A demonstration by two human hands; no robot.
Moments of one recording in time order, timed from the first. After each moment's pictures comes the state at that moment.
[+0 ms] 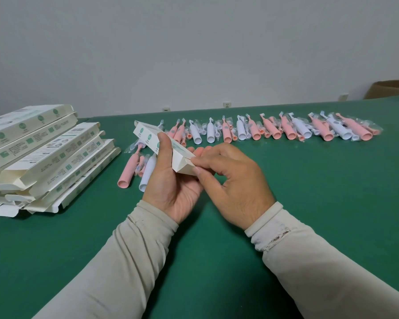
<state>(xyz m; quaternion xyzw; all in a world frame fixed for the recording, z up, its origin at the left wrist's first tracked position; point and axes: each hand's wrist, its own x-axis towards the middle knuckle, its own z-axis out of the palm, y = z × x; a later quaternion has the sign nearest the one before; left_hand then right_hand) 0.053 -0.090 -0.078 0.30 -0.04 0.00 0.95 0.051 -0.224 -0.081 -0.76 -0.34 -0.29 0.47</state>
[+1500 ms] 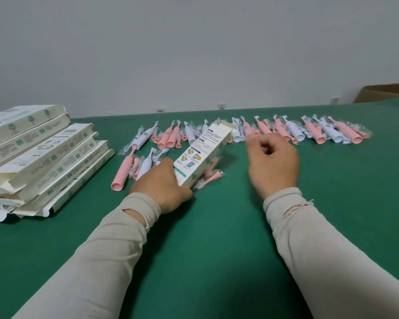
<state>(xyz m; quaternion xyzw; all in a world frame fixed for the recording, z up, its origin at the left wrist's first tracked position) 0.058 -0.055 -0.073 0.98 0.11 0.06 0.17 0.102 -0.260 -0.080 -0.73 -0.02 -0.30 0.61</state>
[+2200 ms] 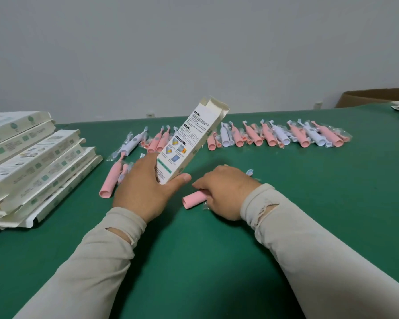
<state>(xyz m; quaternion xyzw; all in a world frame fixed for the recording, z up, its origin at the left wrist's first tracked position) 0.049 -0.054 -0.077 0.92 0.04 0.23 0.30 0.085 -0.242 -0.061 -0.94 -0.34 0.00 0.01</state>
